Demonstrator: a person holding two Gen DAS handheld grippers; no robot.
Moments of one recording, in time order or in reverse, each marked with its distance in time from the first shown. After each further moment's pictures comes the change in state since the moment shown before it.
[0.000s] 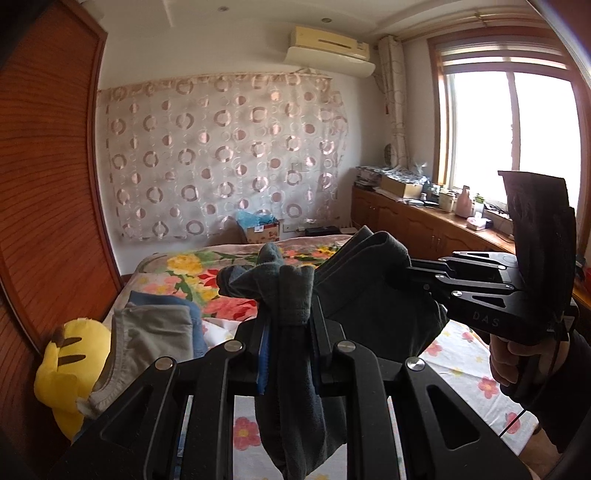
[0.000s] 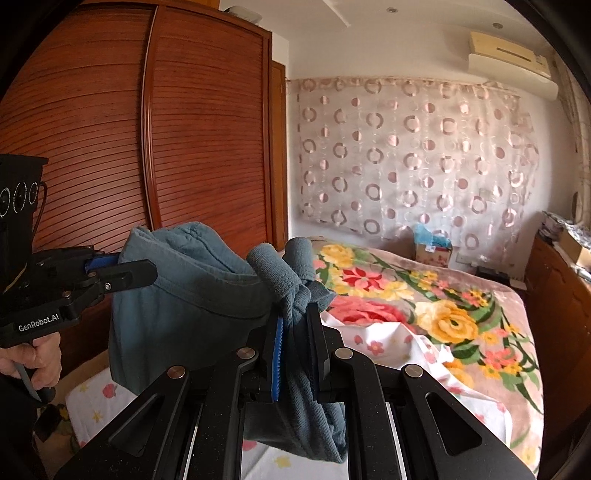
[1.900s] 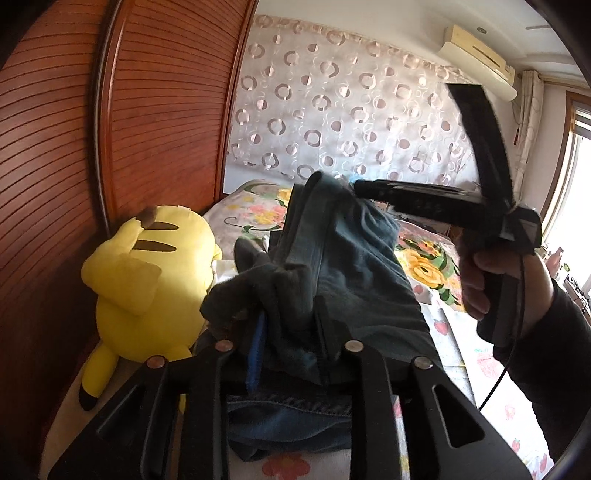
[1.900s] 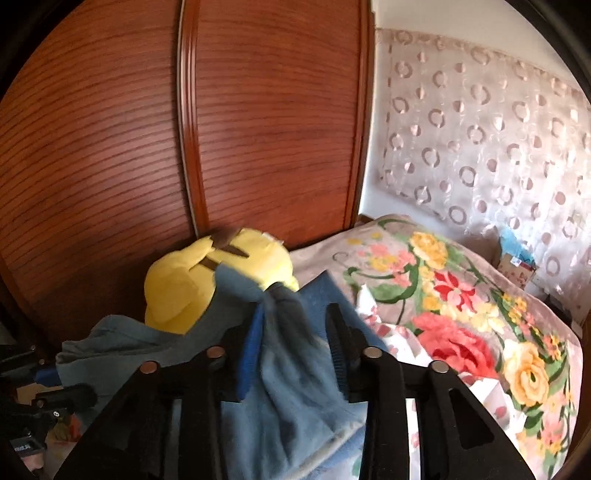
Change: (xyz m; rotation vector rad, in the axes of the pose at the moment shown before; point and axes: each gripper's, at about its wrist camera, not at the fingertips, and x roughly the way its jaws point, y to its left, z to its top) left arm 0.010 0.165 -0.098 -0.392 0.129 0.311; right arm 0.255 0.002 0.095 -0.172 0.169 0.229
